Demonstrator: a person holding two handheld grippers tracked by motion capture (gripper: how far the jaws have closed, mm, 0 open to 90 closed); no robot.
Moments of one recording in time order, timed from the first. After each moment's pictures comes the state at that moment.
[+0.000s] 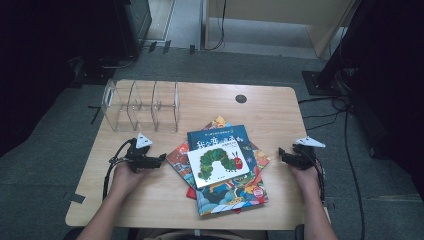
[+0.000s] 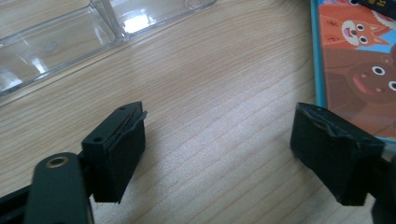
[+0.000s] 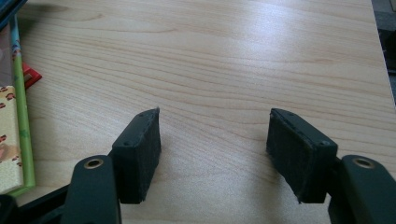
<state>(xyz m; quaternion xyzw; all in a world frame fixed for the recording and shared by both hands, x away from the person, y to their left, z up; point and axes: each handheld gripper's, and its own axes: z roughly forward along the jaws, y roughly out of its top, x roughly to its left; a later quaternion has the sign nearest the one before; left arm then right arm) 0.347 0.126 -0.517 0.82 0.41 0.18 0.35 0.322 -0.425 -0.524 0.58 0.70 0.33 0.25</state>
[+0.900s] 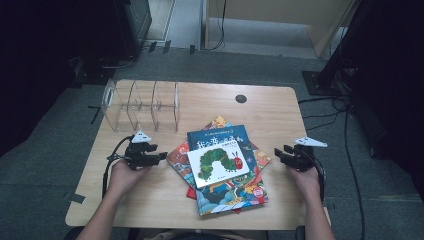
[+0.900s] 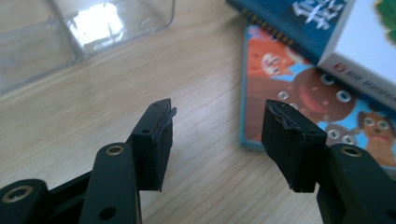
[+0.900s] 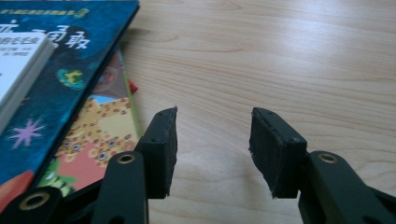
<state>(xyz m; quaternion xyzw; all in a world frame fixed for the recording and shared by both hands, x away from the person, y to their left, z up) 0.341 0.118 -0.484 0.83 0.40 0.10 0.38 0.307 -0.409 -0.498 0.55 0.72 0.38 0.19</state>
